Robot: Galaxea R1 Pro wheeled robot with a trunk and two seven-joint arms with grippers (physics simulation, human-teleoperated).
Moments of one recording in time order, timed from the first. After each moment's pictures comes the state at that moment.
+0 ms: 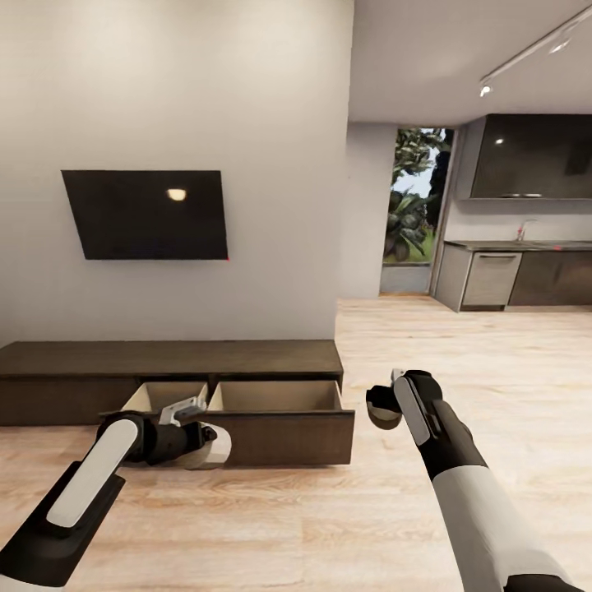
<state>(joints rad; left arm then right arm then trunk) -0.46 0.26 -0.24 -1.55 1.38 0.99 0.95 -0.76 0.04 -0.01 -1.02 -0.34 0.98 -0.39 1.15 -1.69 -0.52</state>
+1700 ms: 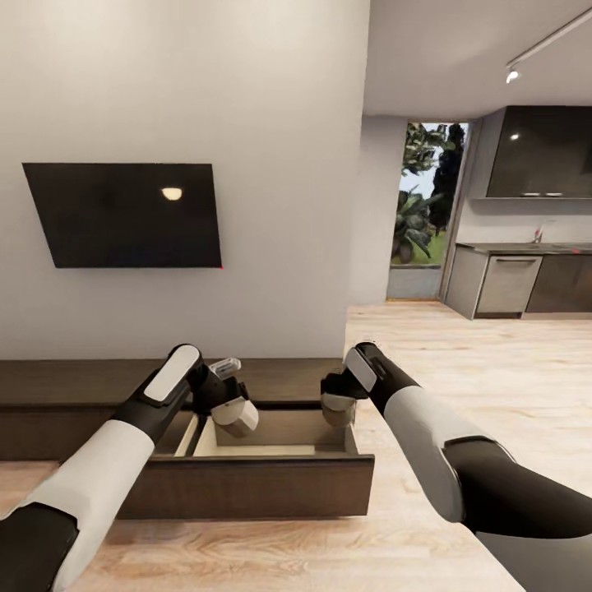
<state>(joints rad) -0.94 0.07 -0.34 -0.87 1.44 0.99 0.95 -1.15 0.17 0.05 -0.33 -0.41 0.86 -0.32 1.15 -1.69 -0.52</state>
